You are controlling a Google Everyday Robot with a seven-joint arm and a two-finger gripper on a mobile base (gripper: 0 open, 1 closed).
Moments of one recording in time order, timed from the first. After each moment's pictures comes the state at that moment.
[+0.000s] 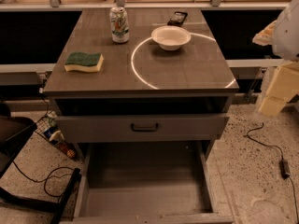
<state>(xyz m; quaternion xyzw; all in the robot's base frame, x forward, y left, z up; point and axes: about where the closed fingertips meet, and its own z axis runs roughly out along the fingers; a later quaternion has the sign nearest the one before) 0.438 -0.216 0.978 -0.60 0.78 -0.04 0.16</state>
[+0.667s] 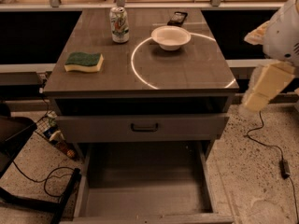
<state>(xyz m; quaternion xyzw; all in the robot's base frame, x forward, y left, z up) 0.458 -0.203 0.970 -0.59 0.78 -0.01 0.21</state>
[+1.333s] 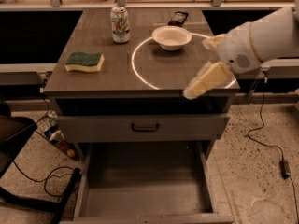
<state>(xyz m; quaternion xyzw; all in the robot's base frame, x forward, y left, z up) 0.545 -0.126 0.927 -0.53 0.74 0.16 0.38</state>
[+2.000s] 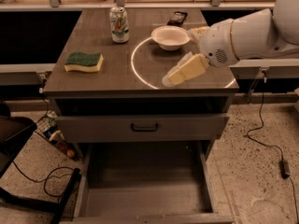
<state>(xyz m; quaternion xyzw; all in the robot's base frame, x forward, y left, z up) 0.571 -0.078 0.944 -0.51 0.71 0.20 0.45</state>
